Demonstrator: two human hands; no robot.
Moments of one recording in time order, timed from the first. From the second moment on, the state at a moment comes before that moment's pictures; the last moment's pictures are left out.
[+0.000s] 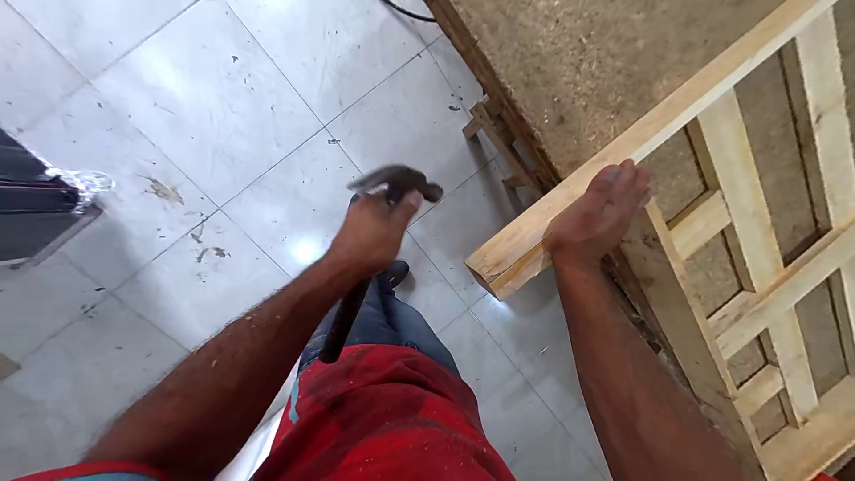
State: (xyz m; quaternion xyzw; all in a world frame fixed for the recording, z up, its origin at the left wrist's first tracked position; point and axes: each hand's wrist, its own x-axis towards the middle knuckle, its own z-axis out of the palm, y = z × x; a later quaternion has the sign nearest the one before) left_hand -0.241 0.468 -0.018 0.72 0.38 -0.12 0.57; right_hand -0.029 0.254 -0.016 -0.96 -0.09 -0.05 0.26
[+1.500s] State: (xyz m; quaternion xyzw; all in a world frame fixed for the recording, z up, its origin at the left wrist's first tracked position) left_hand -0.081 0.495 0.057 0.72 0.25 -0.07 0.64; right_hand -0.036 0.245 -0.004 -0.95 -0.01 0.00 0.31
